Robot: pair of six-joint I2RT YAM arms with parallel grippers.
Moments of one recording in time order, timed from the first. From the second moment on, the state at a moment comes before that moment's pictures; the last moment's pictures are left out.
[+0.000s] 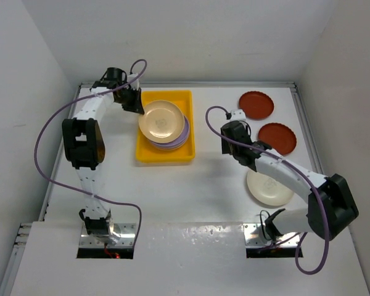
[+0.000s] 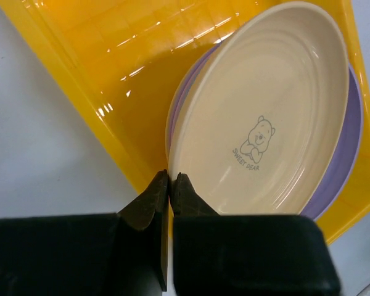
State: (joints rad) left arm -0.03 2.12 1.87 -0.74 0.52 0.17; right arm 0.57 1.34 0.82 -0.26 0.48 0.28
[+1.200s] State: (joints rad) left arm -0.10 2.07 1.88 -0.72 0.40 0.18; right arm -0.50 1.18 0.44 -0.56 0.35 0.70
